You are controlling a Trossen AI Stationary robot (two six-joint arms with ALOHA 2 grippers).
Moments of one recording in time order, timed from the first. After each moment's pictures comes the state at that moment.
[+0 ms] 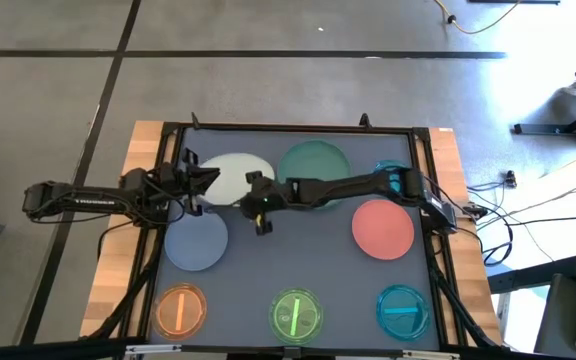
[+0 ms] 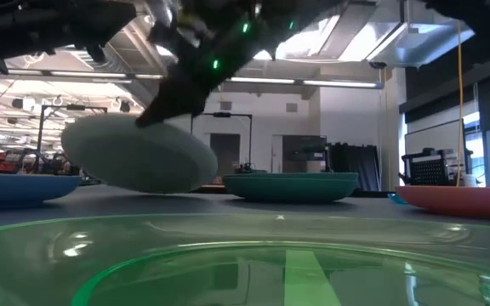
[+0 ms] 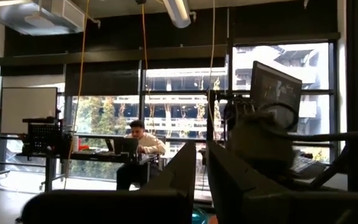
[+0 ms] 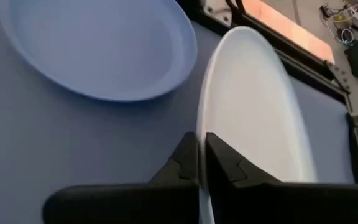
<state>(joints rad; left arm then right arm) 0.14 0.48 0.08 0.83 -0.11 0.01 0.02 2.20 1.75 -0.17 0.08 -0.48</state>
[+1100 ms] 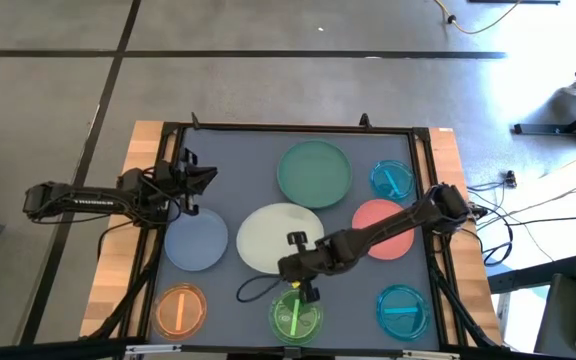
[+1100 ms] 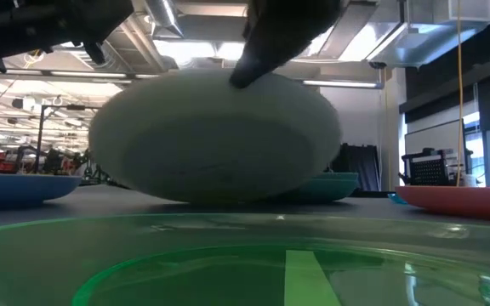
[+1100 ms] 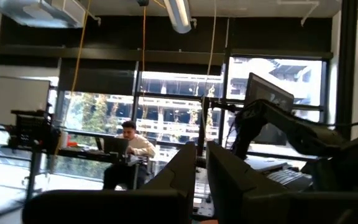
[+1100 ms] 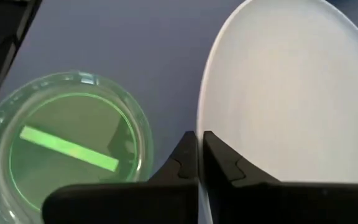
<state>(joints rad) 0.12 0.46 0.08 0.82 -0.11 -0.08 0.41 1.97 1.57 -0.58 0.09 0.15</state>
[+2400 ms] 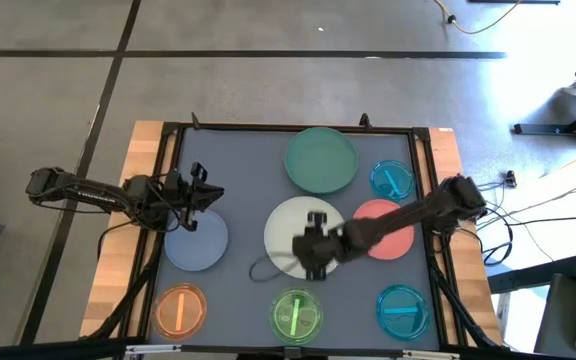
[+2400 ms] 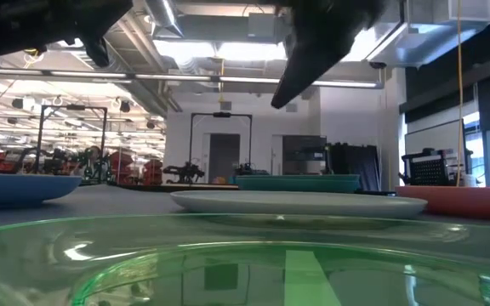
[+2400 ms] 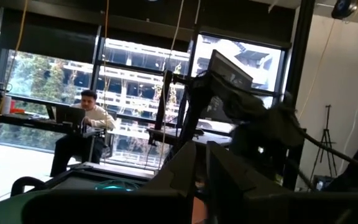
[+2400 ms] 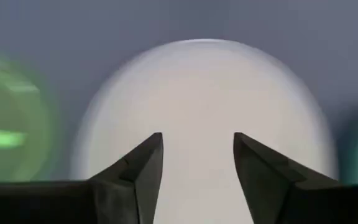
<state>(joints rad) -0.06 0.54 0.08 0.81 -0.14 -0.15 0.32 1.83 1.44 -0.70 0.35 0.21</state>
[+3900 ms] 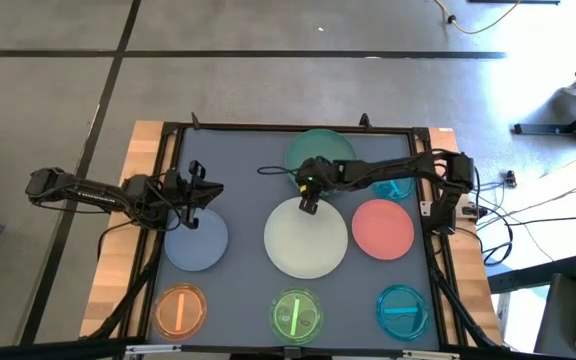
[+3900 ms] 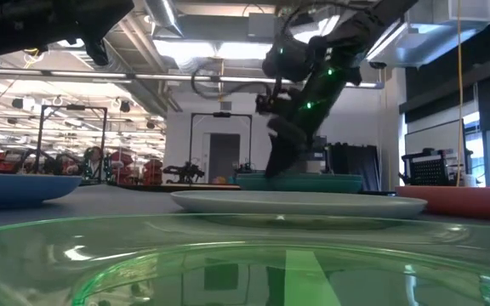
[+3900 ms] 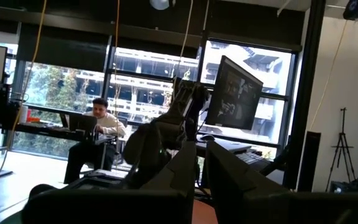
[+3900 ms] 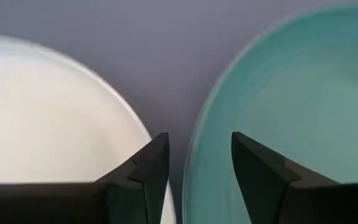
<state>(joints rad) -0.05 0.54 0.08 0.83 -0.17 -0.12 -0.19 1.84 1.13 -0.26 0.12 0.05</state>
